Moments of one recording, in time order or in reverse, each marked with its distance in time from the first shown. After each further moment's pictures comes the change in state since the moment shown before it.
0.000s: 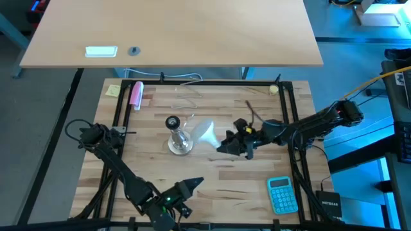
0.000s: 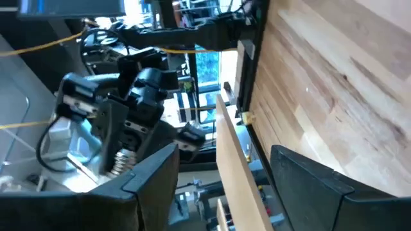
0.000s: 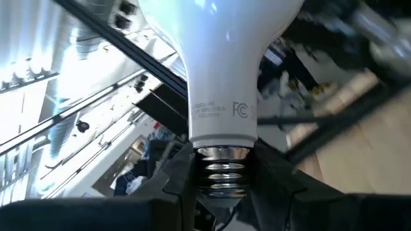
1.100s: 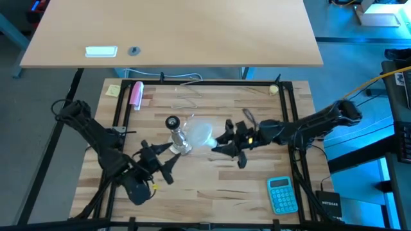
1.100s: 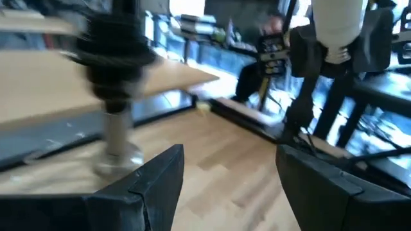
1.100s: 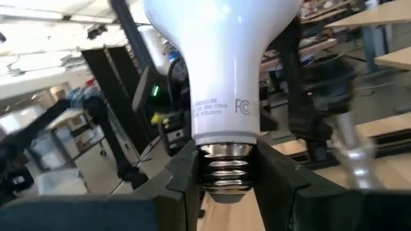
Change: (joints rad) left arm 0.009 -0.427 -0.323 -0.256 -0.091 -2.018; right arm 0.035 0.027 0.150 -0.208 0.113 -0.571
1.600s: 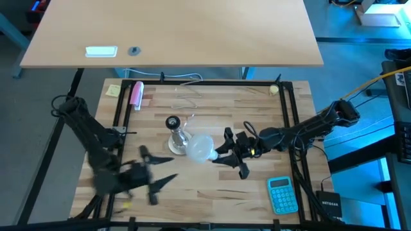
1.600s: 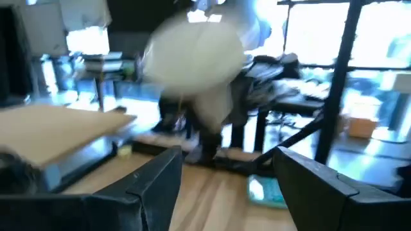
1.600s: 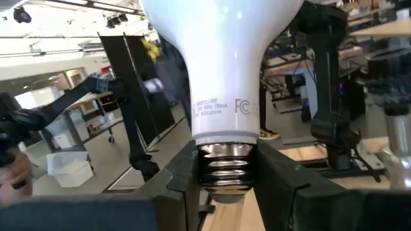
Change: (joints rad) left arm -0.087 -0.068 -0.061 0.756 0.199 0.894; right arm 0.079 0.042 0.013 0.049 0.035 -0.091
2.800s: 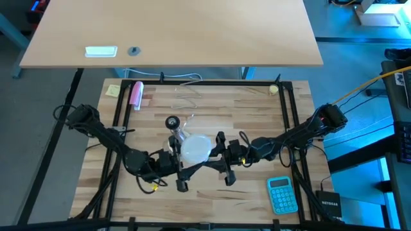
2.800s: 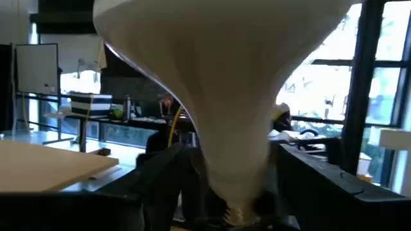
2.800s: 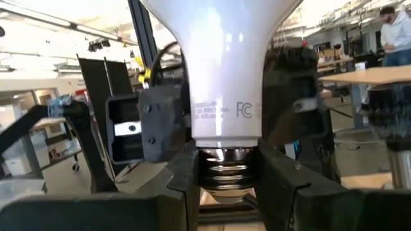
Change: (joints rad) left arm 0.259 0.189 -0.082 0.680 0.357 0.256; right arm 0.054 0.208 0.059 0.280 0.150 -0.122
